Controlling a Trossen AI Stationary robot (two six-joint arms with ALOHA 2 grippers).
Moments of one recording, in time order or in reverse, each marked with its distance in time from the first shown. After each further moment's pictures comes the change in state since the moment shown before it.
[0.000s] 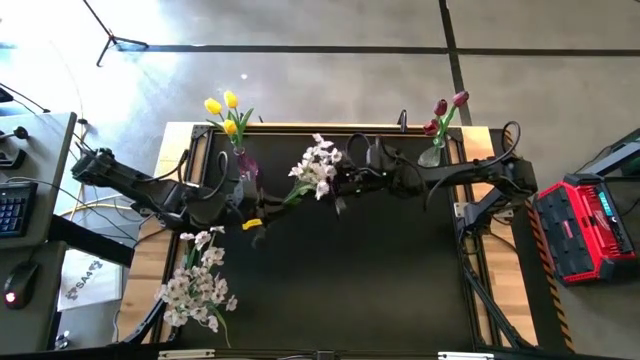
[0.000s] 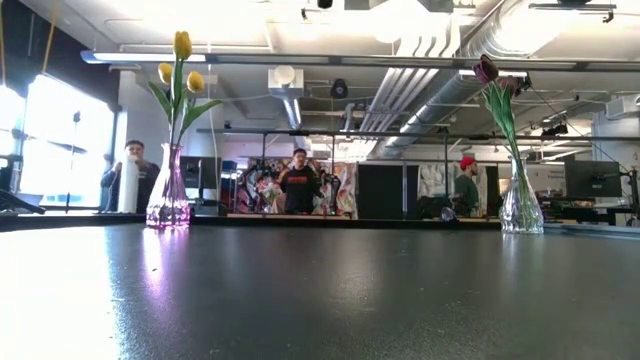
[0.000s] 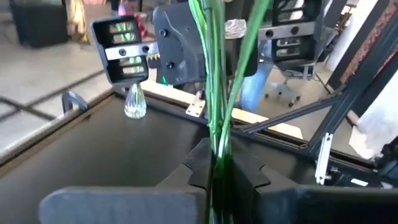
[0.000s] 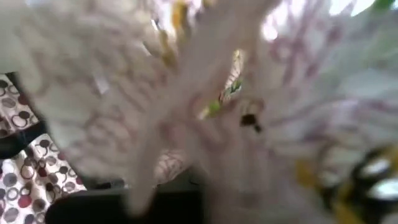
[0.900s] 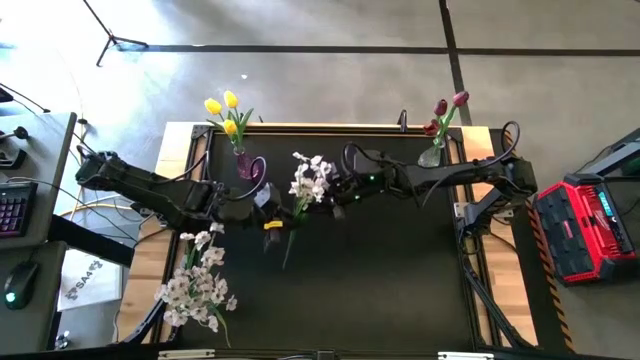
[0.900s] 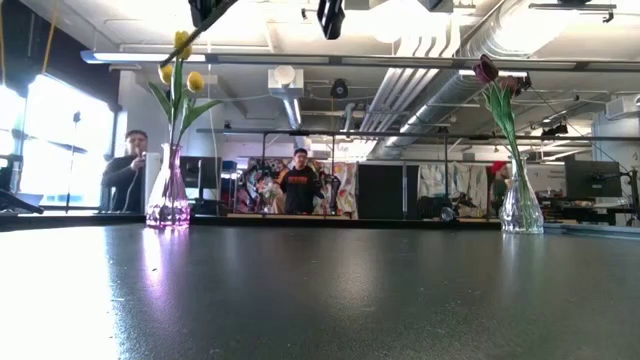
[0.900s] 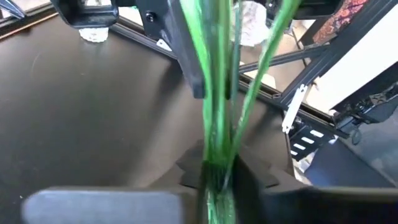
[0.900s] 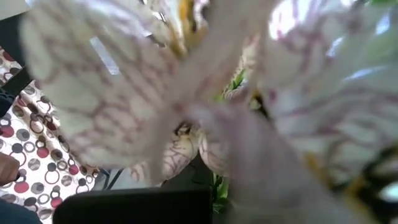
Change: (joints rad) left arm 0.100 0.104 0.000 -0.097 0.323 -0.204; right arm -0.006 0.000 0.000 -0.271 -0.072 0.010
